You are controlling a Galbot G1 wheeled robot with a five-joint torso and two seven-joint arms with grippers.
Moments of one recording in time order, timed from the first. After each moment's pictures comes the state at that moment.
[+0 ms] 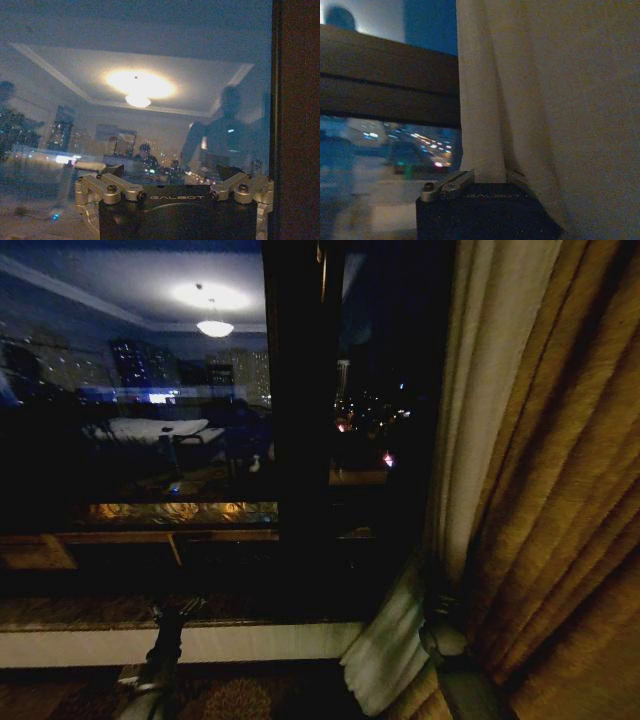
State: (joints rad) left arm 1.51 -1.31 -0.69 -1.87 -0.44 -0.37 0.02; right arm -1.12 1.24 0.52 1.57 0.18 0.14 0.35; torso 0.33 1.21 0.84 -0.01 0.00
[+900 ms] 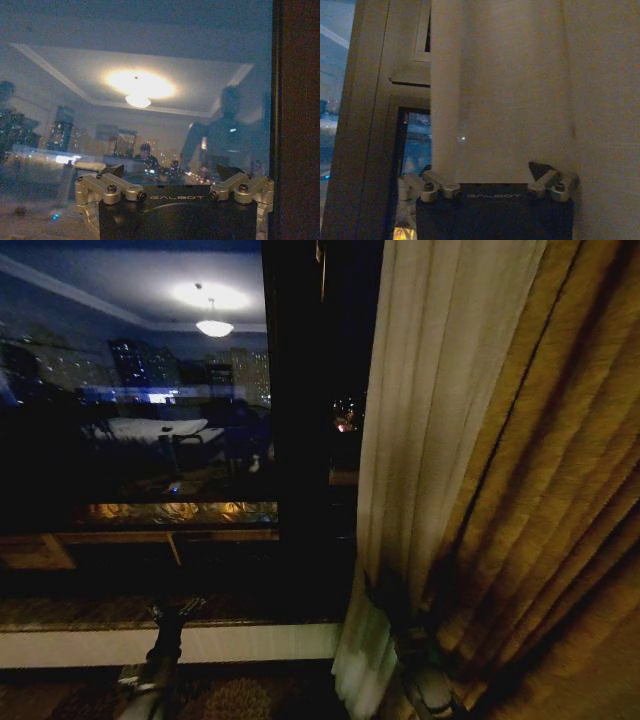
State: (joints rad) left arm 1.51 -1.31 -0.69 -1.87 -0.44 -0.37 0.02; right arm -1.31 1.27 0.40 1.75 0.13 0.21 0.12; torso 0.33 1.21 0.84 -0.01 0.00
